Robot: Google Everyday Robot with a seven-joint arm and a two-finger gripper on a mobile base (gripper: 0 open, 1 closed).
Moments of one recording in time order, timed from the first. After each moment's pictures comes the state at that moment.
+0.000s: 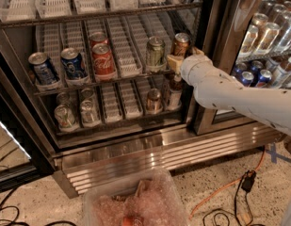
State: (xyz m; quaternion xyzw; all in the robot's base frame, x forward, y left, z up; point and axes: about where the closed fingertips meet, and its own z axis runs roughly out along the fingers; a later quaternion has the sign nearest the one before) arm 0.766 -0.143 0.845 -0.16 0.74 0.00 0.66
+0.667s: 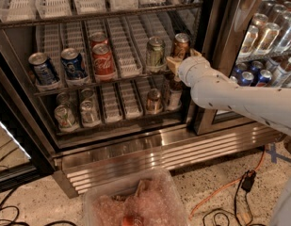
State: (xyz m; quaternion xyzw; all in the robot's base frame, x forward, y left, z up) arm 0.768 -0.139 0.837 -0.17 0.74 -0.01 0.65
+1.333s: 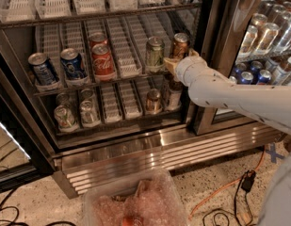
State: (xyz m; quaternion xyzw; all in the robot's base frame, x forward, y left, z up) arm 0.776 -0.129 0.830 -0.18 0.74 -0.01 0.65
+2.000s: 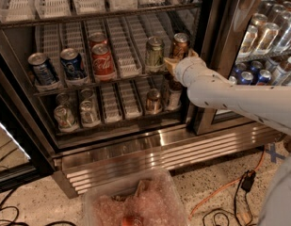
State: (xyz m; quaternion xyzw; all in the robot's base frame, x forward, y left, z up) arm 0.774 -0.130 0.829 -0.18 0.74 -0.01 0.65
